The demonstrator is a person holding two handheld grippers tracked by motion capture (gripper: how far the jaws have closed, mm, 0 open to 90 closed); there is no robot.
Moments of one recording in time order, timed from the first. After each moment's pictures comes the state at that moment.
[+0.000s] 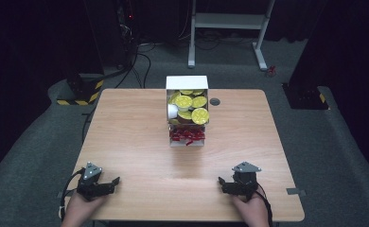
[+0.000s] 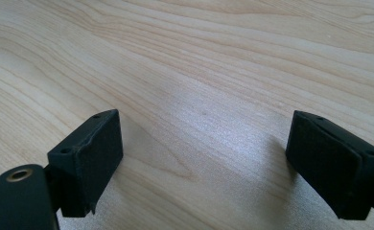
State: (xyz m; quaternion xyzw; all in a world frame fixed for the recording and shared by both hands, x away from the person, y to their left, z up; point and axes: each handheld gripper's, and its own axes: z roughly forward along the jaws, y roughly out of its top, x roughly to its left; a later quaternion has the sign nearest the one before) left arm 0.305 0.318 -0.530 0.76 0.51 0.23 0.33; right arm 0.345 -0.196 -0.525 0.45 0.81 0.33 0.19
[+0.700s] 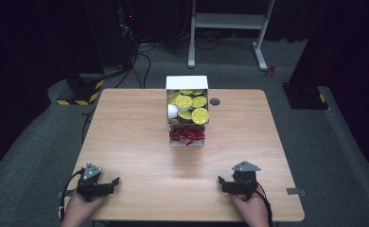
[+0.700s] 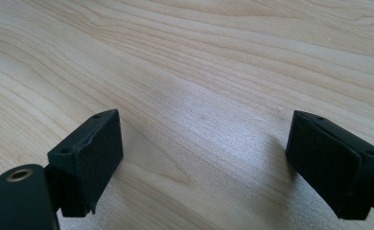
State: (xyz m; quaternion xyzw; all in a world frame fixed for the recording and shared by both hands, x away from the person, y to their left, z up) left arm 0.304 0.318 -0.531 0.76 0.51 0.23 0.33; right arm 0.347 -0.195 -0.525 0.45 0.81 0.33 0.19
